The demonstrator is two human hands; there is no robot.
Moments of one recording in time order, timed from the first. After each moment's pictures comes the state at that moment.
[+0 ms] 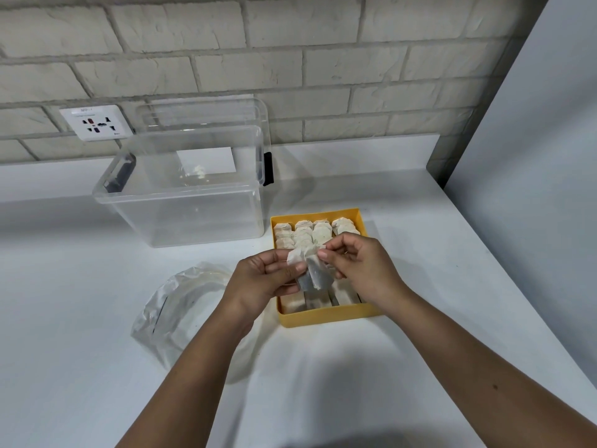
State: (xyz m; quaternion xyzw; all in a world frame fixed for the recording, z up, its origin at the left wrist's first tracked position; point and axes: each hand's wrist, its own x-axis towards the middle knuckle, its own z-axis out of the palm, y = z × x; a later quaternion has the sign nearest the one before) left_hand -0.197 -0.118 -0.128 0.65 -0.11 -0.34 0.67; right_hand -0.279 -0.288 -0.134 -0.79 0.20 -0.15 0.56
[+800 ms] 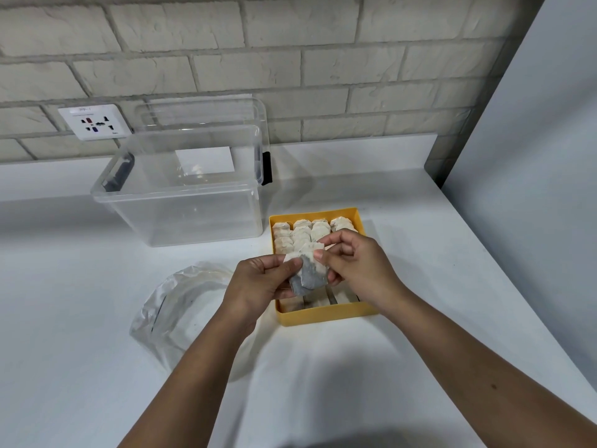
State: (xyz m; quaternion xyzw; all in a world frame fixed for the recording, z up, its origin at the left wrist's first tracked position) left_hand -0.202 -0.122 -0.131 0.67 -0.08 -0.32 0.67; right_hand -0.283 -0.282 -0.126 -0.78 0.20 -0.13 0.57
